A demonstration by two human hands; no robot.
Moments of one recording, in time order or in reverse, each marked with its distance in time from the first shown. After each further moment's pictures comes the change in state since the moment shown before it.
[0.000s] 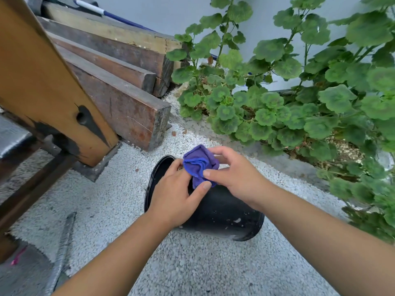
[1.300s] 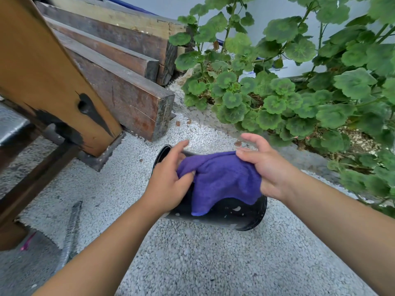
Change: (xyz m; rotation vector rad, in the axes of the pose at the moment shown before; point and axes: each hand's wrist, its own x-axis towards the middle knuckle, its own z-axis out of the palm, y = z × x) left_hand 0.002 -0.024 -0.004 -0.323 0.034 -0.113; right_hand 0.006 0.019 -0.030 0.613 0.202 0.292
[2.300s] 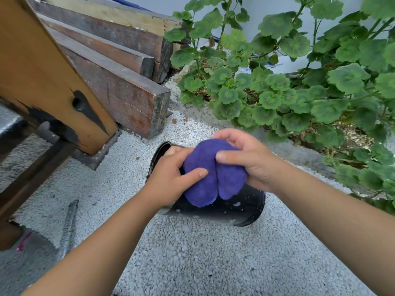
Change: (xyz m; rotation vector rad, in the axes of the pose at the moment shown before) left_hand 0.006 0.008 0.002 -0.067 -0.125 0.090; right_hand -0.017 -0.005 0.020 -0.235 -0.467 -0.212
